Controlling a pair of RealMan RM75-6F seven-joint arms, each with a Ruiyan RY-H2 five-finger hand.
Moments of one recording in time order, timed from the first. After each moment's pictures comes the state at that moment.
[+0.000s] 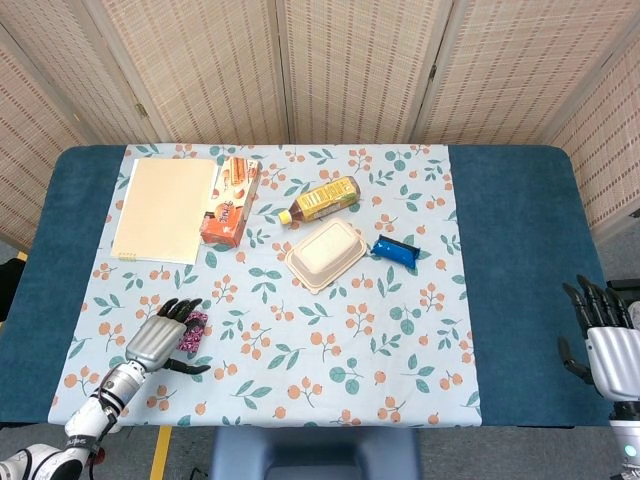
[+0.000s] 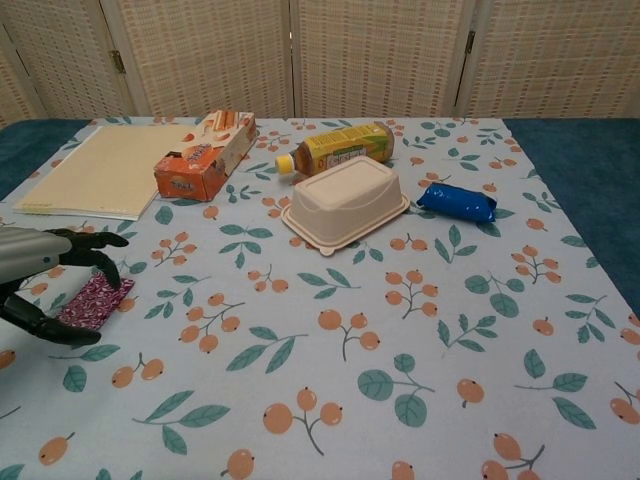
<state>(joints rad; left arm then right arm) -0.51 -1.34 -0.01 -1.55 1.32 0.90 0.26 0.05 -1.07 0.06 -1.63 -1.48 1.48 -0.03</state>
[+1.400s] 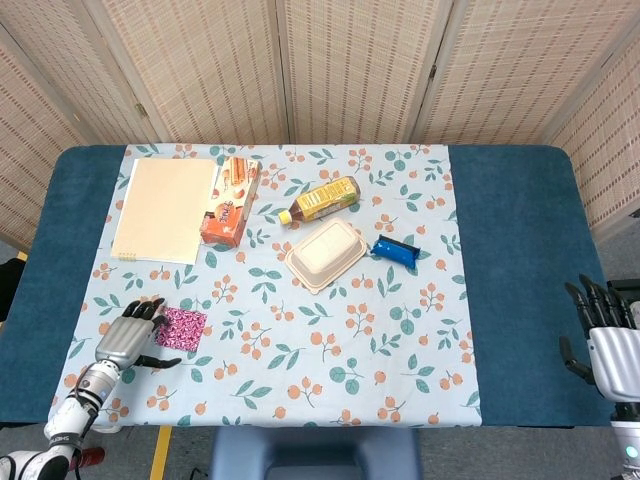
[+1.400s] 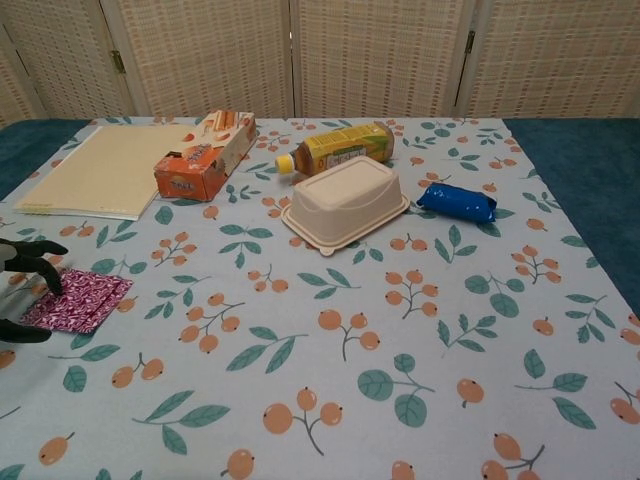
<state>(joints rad) -0.49 -1.31 0.01 -1.48 1.17 0.90 0.29 0.04 -1.07 0.06 -1.64 -1.49 1.49 -0.03</state>
